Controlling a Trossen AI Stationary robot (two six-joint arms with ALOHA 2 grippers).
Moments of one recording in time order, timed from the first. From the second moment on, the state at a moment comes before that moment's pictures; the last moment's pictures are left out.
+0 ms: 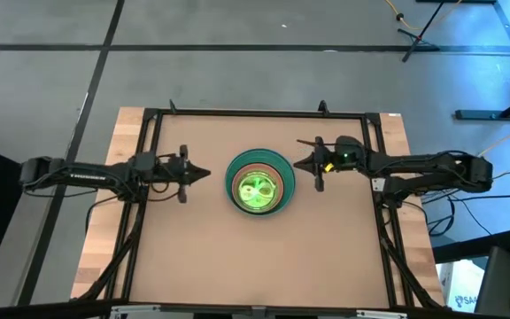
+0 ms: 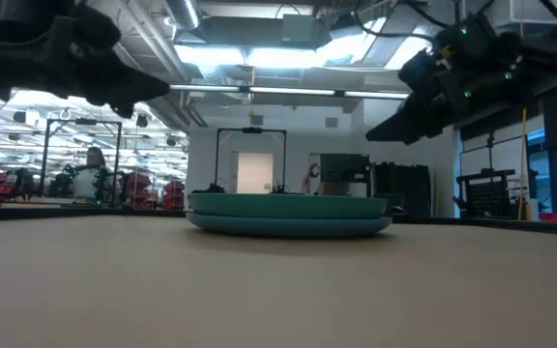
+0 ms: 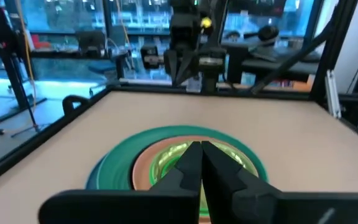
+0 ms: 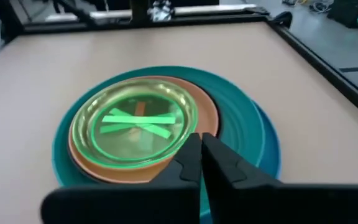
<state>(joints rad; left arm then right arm) 0.14 0.63 0.11 0.46 0.02 -0.03 -0.35 1.14 0.38 0.40 -0.30 -0.10</state>
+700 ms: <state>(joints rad) 0.15 0.27 0.01 0.26 0.02 -0.08 -0.61 0.82 0.01 0.72 -0.49 0.05</state>
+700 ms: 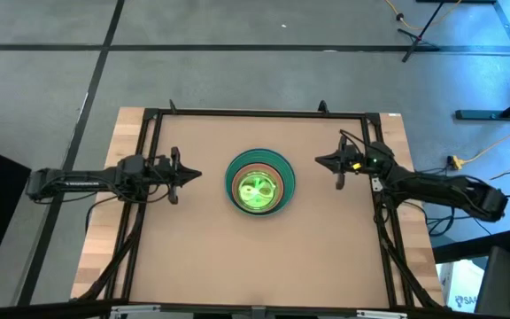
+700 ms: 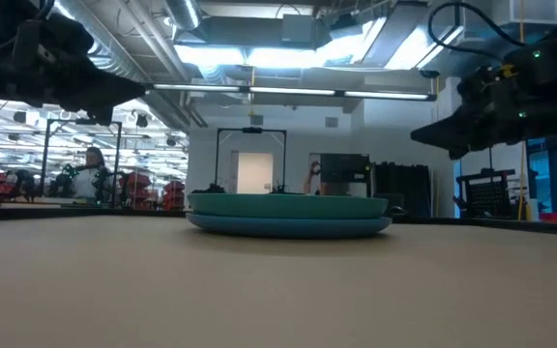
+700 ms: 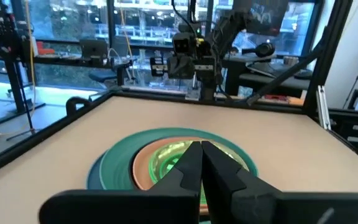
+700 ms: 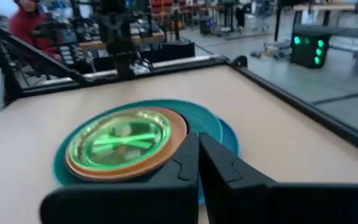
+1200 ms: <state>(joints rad) 0.14 0.02 0.01 0.05 -0.01 -0.08 -0.63 0.60 0.01 0.53 -0.52 0.04</state>
